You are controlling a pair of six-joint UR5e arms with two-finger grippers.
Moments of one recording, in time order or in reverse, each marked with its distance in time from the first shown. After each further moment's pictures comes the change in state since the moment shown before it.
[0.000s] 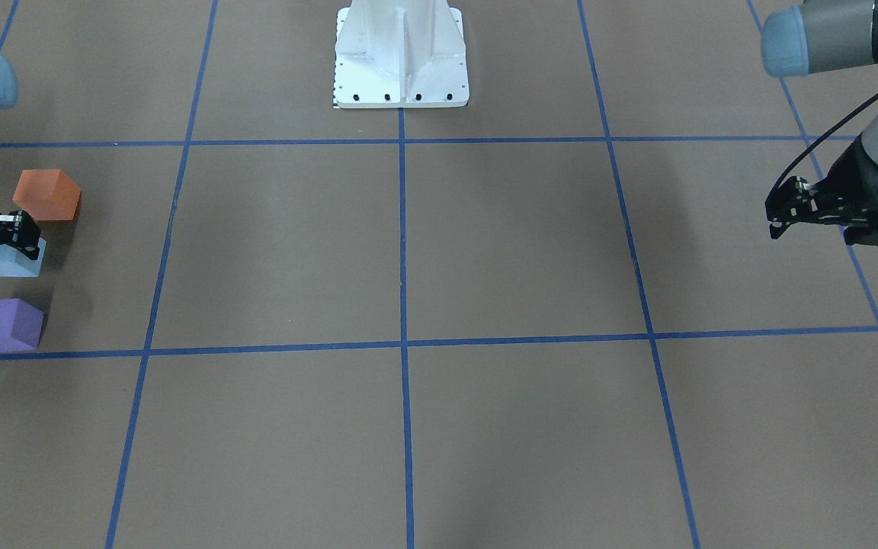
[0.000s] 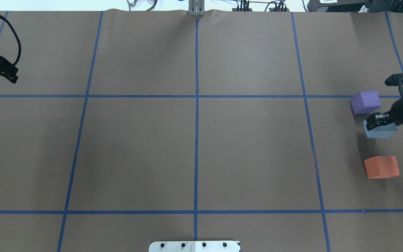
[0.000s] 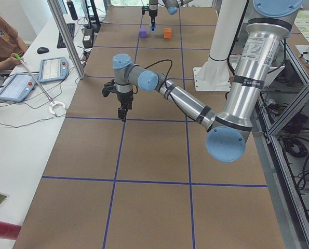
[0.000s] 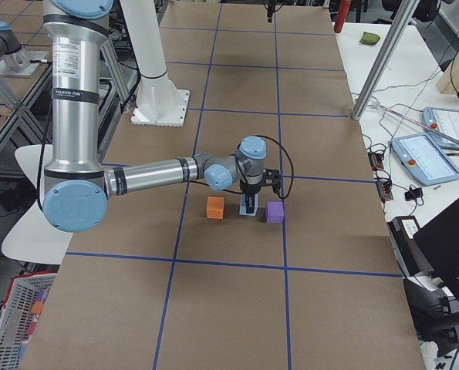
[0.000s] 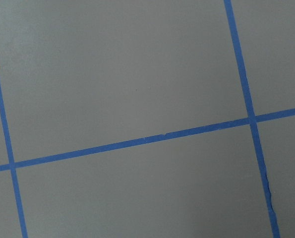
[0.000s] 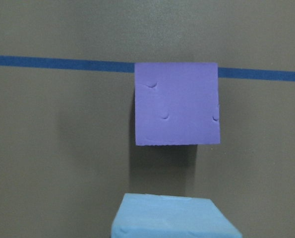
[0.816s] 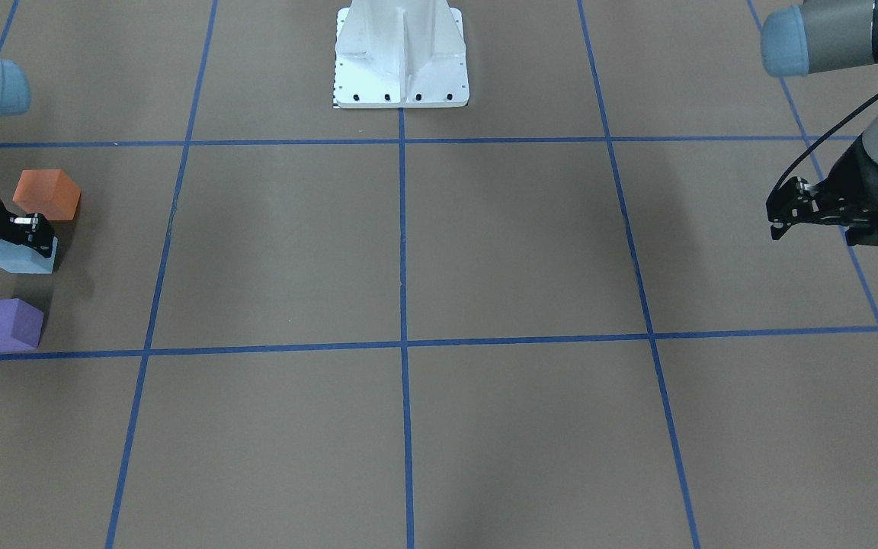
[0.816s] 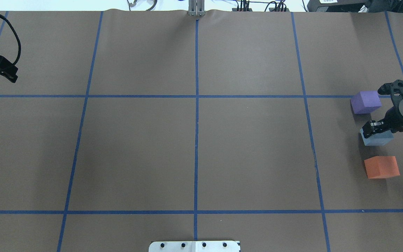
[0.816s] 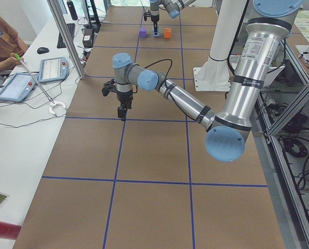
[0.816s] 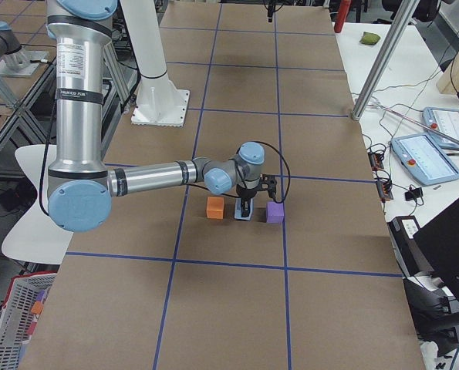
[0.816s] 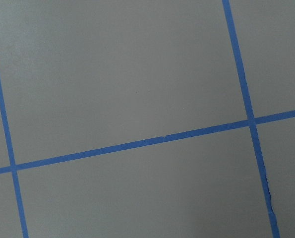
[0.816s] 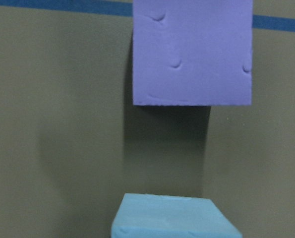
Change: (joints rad) left arm -0.001 -0.001 0.001 0.000 0.006 0.000; right arm -0.032 0.003 -0.033 -0.001 0.002 -0.001
